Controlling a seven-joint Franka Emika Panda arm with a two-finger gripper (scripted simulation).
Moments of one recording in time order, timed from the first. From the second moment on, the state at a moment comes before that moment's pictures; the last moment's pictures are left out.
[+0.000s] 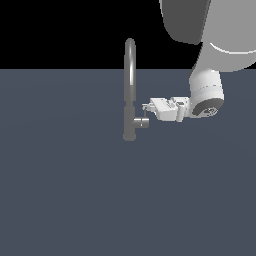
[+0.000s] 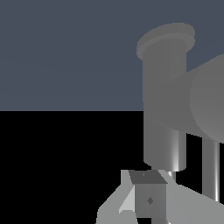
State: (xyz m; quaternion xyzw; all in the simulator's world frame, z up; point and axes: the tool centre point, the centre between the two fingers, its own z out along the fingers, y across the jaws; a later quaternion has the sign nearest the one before) arm 0.123 -0.069 0.137 -0.50 0.50 0.50 0.50
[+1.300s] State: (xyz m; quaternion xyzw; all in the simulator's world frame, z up) arm 0.087 -0.069 0.145 -0.50 0.50 0.49 0.50
